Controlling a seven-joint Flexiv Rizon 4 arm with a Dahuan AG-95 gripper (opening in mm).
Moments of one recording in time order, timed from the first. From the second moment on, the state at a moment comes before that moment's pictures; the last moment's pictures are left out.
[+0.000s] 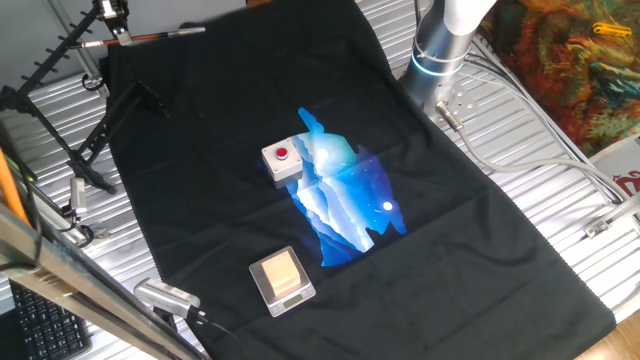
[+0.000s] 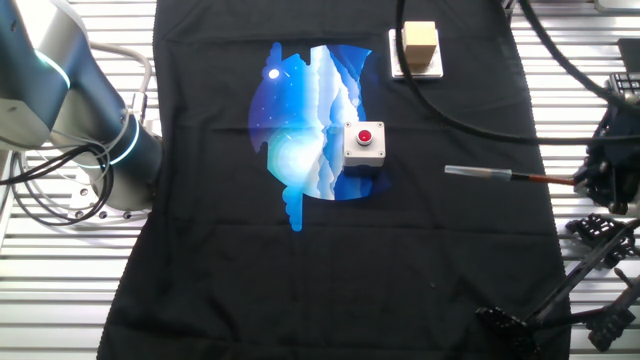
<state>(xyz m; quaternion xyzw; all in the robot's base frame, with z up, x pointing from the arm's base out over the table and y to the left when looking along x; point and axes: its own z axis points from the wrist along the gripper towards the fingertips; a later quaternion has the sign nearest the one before) 0.642 -0.166 0.359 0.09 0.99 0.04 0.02</state>
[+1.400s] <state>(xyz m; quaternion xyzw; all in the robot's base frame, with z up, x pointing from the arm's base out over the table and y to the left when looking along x) 0.628 -0.174 0.342 0.09 0.99 0.05 0.04</state>
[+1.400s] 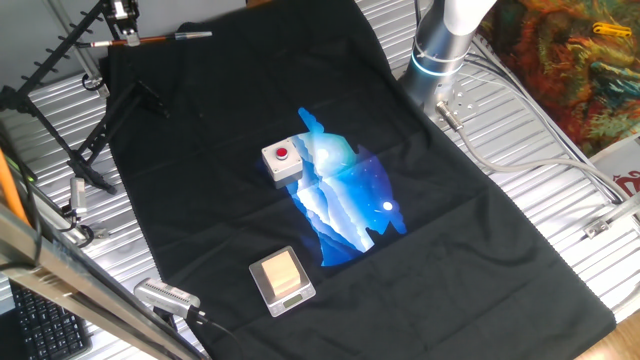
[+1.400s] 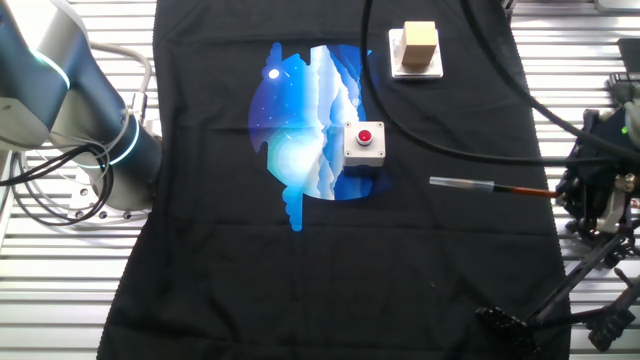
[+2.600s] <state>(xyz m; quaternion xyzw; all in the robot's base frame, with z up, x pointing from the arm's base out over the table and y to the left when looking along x) 0.621 -0.179 0.331 0.11 0.99 0.04 0.05</state>
